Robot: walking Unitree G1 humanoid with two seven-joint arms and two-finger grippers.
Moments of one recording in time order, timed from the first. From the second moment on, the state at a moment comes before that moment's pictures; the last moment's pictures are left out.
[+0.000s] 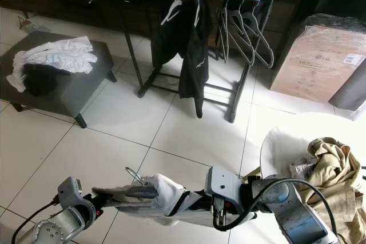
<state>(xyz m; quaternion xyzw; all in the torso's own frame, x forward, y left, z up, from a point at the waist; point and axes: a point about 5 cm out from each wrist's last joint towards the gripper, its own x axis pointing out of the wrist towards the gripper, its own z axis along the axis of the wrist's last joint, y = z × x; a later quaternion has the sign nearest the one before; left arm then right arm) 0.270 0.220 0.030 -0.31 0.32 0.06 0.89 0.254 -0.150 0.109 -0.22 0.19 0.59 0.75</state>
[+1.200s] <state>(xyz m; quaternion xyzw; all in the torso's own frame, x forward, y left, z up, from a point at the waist) 0.270 0.214 0.044 -0.23 0.26 -0.02 0.94 0.255 -0.152 0.108 -0.22 0.19 0.59 0.75</state>
